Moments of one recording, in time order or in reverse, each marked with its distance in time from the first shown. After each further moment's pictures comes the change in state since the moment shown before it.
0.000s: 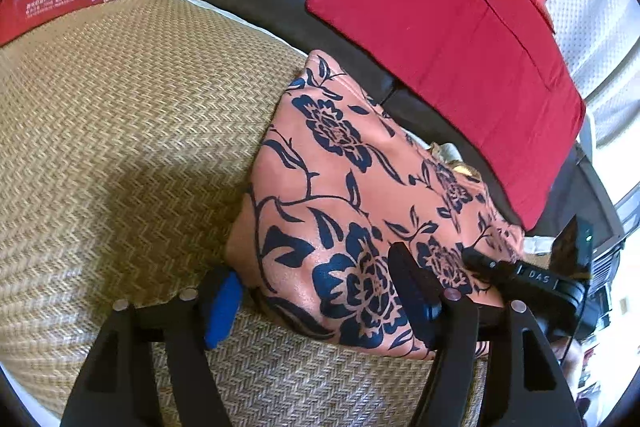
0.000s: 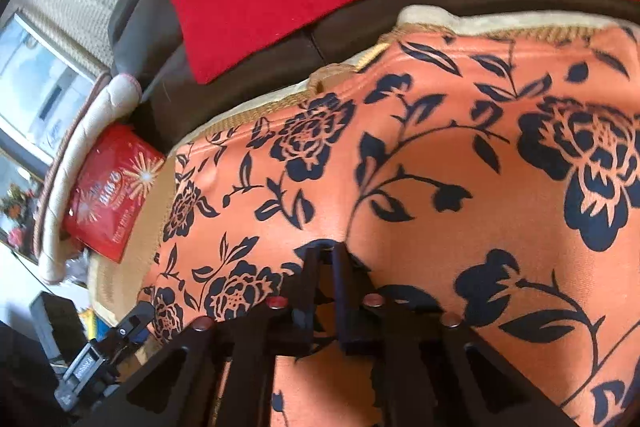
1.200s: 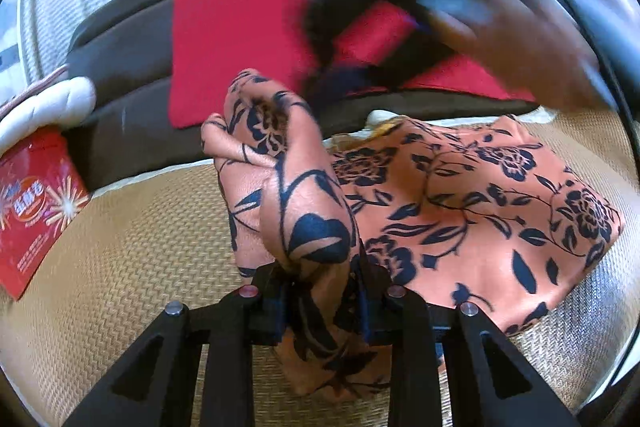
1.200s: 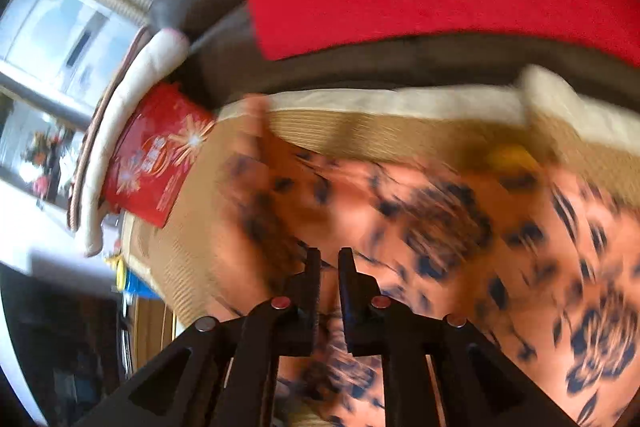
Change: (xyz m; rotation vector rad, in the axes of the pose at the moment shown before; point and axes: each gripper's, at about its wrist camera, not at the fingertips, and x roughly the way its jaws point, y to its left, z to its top) left arm 0.025 -0.147 -0.052 0.739 -0.177 0.207; right arm 0.004 0.105 0.023 -0.176 0.272 0.094
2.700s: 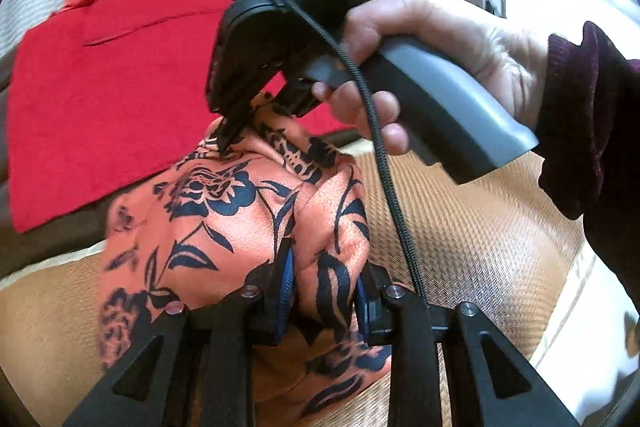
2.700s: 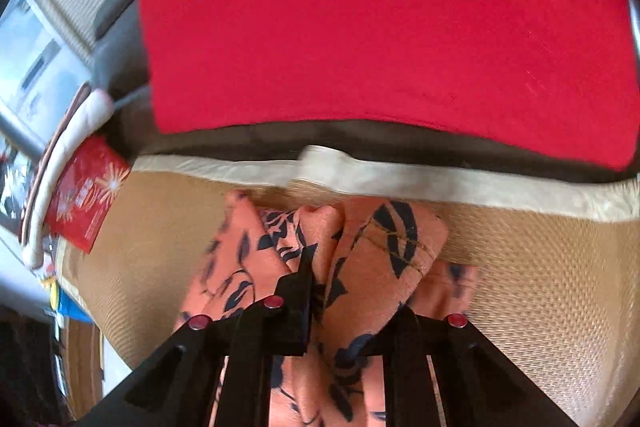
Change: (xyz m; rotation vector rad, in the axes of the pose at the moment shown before) left arm -0.018 -0.202 0.067 0.201 -0.068 -0.423; right arm -0.149 -0.124 -0.045 0.041 -0.196 -0.313
